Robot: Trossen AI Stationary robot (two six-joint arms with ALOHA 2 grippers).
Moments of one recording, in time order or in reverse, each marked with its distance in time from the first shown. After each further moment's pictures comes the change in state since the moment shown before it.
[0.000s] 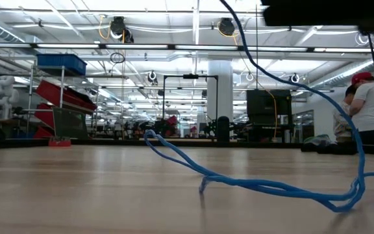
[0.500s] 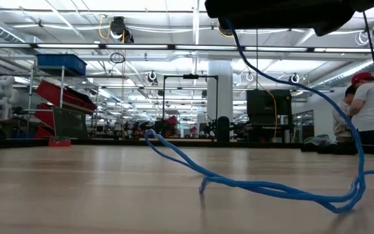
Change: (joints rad) left arm 0.000 0.000 0.000 -0.003 0.000 -0.001; right arm -0.081 -0.001 0.000 0.104 -0.042 -0.143
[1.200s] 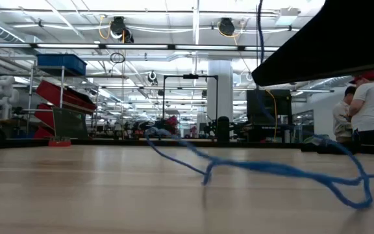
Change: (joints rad) left arm -0.088 -0.041 0.000 0.028 -0.082 0.054; right arm 0.028 -0.002 0.001 -0.402 -0.051 0.484
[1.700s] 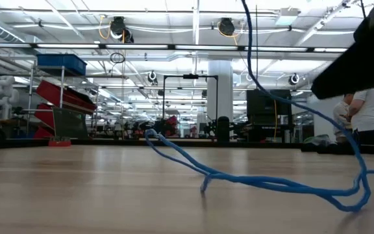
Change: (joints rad) left arm 0.003 0.000 0.000 -0.017 -0.002 -0.034; right arm 0.061 -0.039 0.000 -0.089 -0.178 0.131
